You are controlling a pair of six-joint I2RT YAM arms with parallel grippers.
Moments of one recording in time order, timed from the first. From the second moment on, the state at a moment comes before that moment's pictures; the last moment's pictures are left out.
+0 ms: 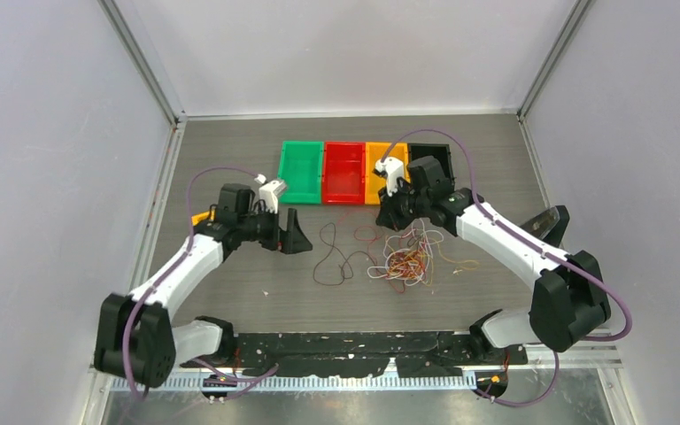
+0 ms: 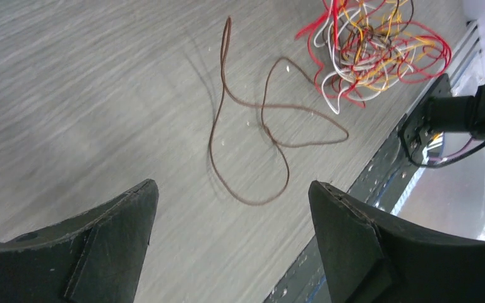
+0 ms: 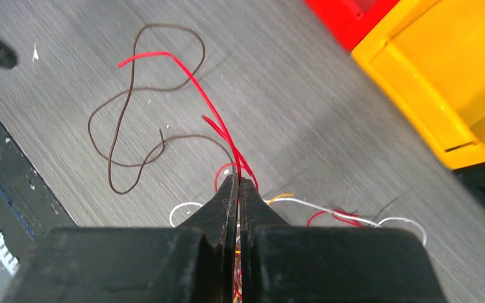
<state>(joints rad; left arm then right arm) -0.25 1.14 0.70 -0.37 0.66 -0.12 0.51 1.38 1.00 -0.37 -0.39 -0.06</state>
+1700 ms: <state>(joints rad) -0.51 1.55 0.96 -0.09 0.73 0.07 0.45 1.60 1.01 -0.73 -0.31 -0.46</state>
